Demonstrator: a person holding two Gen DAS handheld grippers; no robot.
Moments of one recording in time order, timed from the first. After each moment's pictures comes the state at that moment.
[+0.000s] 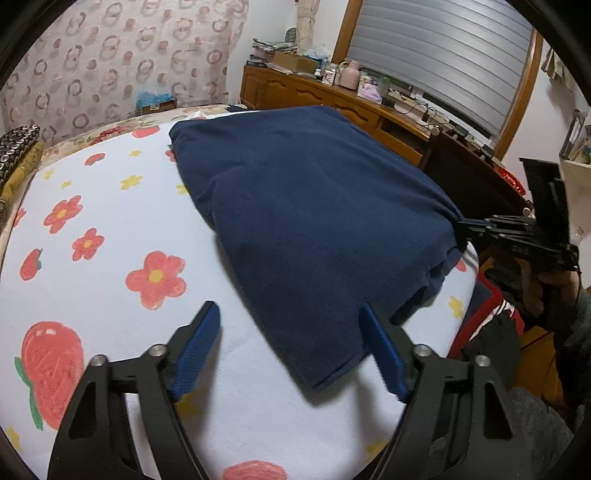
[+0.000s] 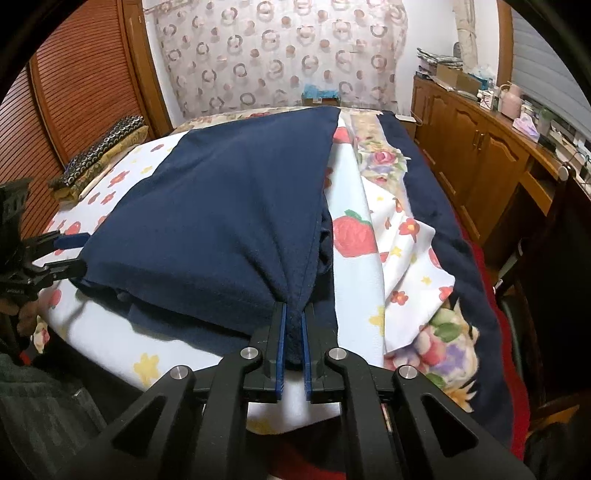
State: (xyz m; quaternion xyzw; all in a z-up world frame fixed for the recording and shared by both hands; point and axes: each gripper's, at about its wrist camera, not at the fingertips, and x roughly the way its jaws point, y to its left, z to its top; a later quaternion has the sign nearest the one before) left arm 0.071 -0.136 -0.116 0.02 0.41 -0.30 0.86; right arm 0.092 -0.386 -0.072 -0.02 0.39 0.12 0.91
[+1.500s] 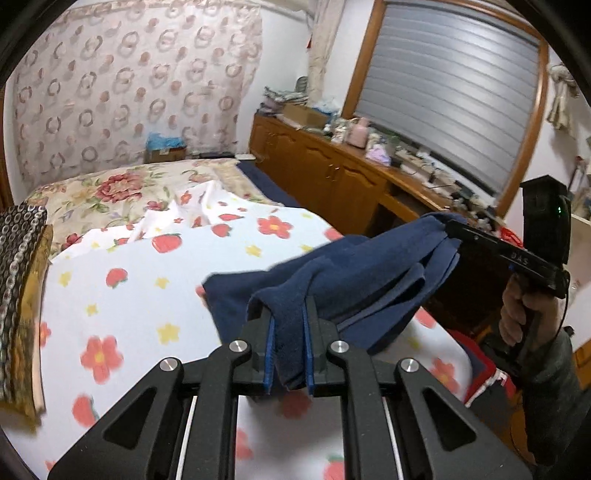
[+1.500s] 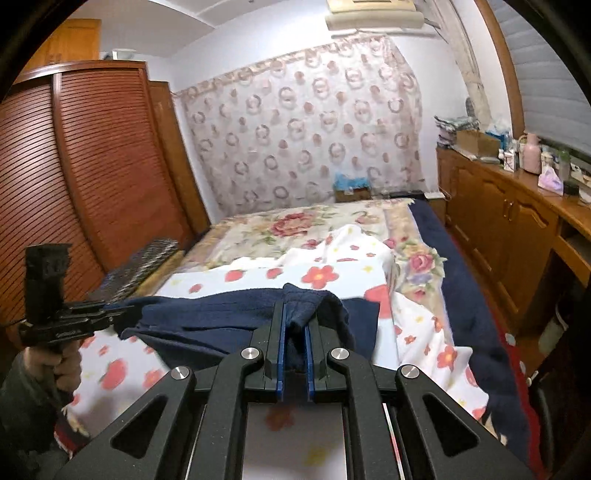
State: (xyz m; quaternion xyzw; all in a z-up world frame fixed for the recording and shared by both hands) left arm 0.170 -0.124 -0.018 -0.02 0.34 -0.28 0.90; right arm 0.145 -0.396 0.028 0.05 0.23 0.19 0.95
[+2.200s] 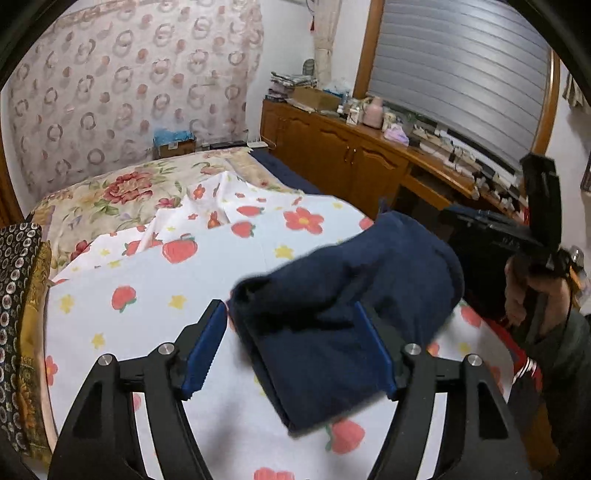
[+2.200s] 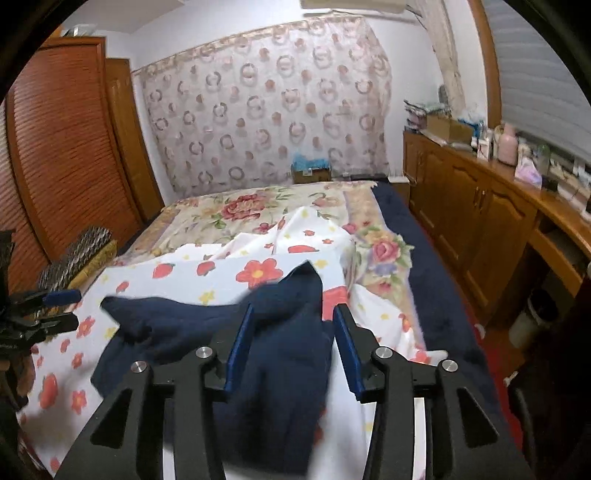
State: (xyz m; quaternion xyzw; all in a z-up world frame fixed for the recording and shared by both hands) left arm 0.208 -0.132 -0.043 0.02 0.36 -0.26 0.89; right arm 0.198 -0.364 0.023 0.01 0.27 0.11 0.96
